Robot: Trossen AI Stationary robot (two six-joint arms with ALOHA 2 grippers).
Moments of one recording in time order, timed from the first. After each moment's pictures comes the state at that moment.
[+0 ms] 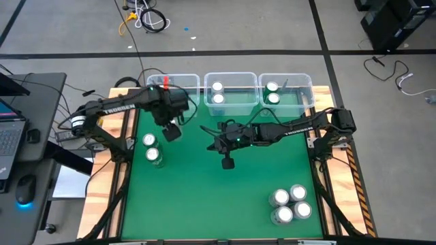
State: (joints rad) left arm 0.32 1.47 1.44 -1.51 -0.05 -0.26; right arm 0.03 1.72 1.18 0.00 -0.03 -0.13
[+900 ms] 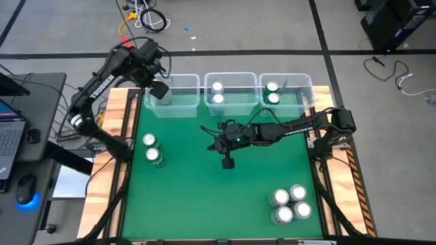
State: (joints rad) left arm 0.86 1.48 1.74 -1.57 -0.10 -0.10; right arm 0.03 1.72 1.18 0.00 -0.03 -0.13
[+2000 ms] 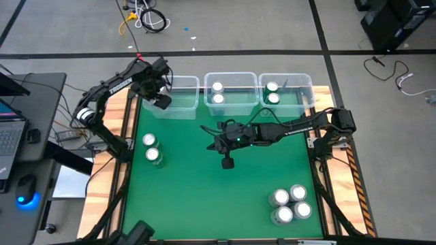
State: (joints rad) left arm 0.95 1.58 1.33 -1.32 -0.09 -0.08; right arm 0.02 1.72 1.18 0.02 -0.03 -0.14
